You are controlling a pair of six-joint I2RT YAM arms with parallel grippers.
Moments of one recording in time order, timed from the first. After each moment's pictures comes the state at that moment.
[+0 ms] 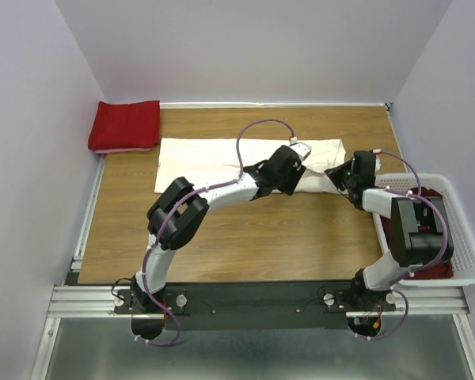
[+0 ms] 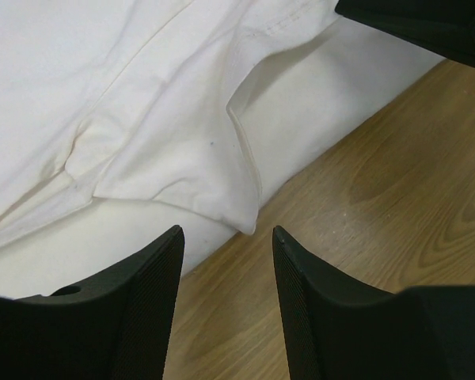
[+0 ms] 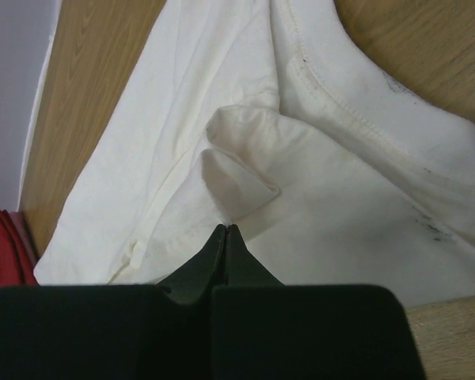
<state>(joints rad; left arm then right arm) -0.89 2.06 1.52 -0.10 -0.08 -0.18 0.01 1.61 0.68 0.35 -0.05 0.94</state>
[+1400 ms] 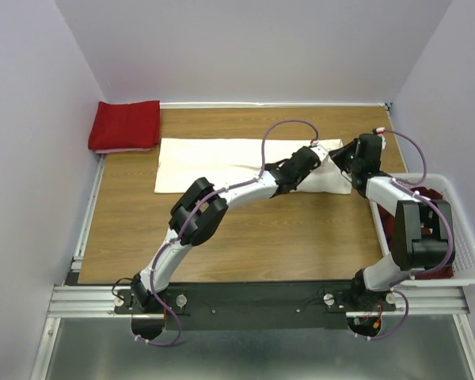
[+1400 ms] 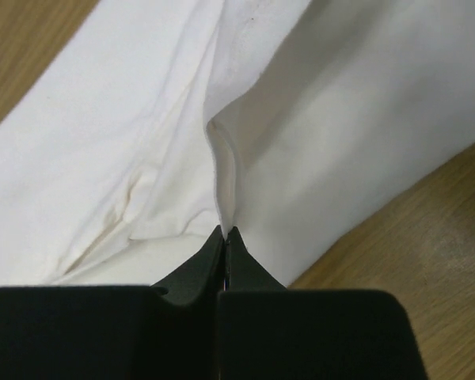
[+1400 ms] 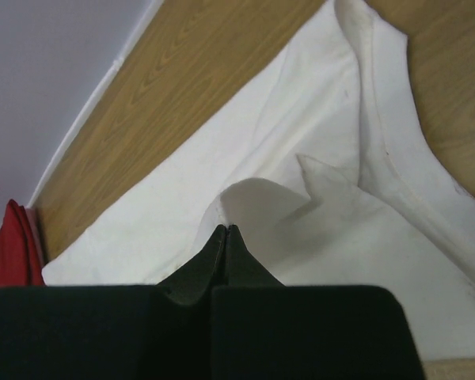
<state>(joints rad) -0.94 2.27 1.82 -0.28 -0.34 0.05 0.01 1.55 0.82 0.26 -0.04 0.82</state>
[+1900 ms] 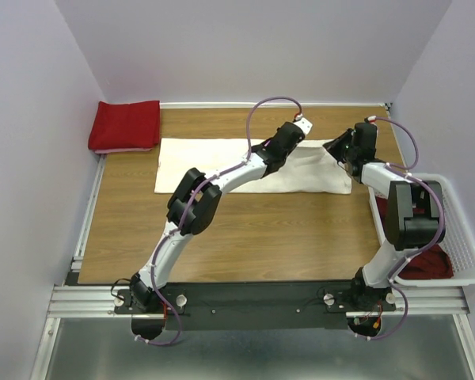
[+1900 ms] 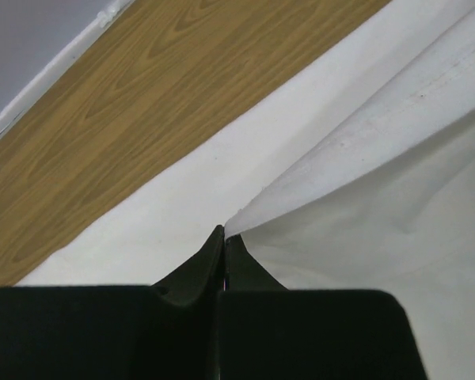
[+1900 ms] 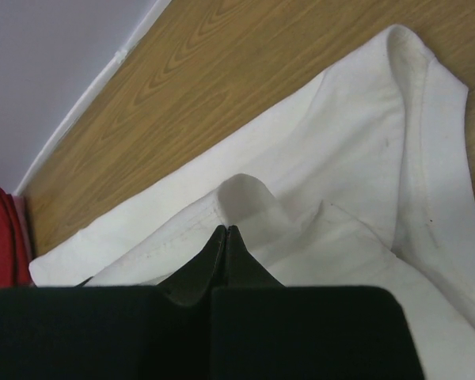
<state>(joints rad) -0.80 2.33 1.97 -0.21 -0.42 0.16 0.01 1.74 1.01 0.24 -0.11 0.75</state>
